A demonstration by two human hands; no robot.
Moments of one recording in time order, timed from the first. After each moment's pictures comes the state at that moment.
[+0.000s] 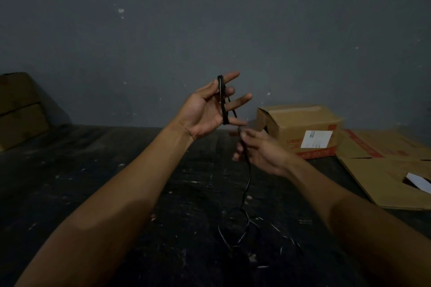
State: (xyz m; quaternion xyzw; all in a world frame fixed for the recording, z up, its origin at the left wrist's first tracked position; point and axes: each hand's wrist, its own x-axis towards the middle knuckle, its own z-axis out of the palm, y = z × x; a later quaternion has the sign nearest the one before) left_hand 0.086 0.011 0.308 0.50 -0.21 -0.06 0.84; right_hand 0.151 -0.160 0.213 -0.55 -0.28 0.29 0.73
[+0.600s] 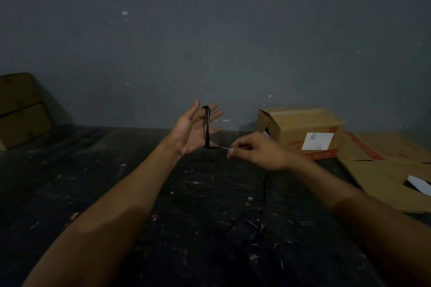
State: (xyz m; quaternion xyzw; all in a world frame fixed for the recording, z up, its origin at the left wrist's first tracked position) left_hand 0.096 0.055 0.256 0.58 -0.03 -0.02 0.81; right_hand 0.114 -0.160 0.250 -0.83 -0.45 0.05 0.32
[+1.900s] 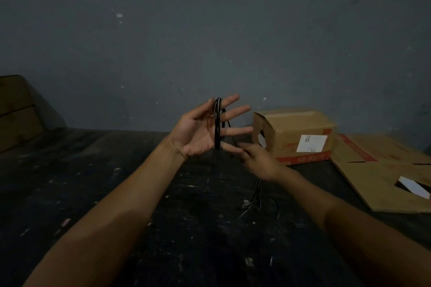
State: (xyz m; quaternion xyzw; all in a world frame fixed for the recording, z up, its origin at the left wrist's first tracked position) left_hand 0.080 0.026 0.277 0.49 -0.27 -0.22 0.80; right_hand 0.143 -0.159 0.205 -0.82 -0.41 0.02 0.40
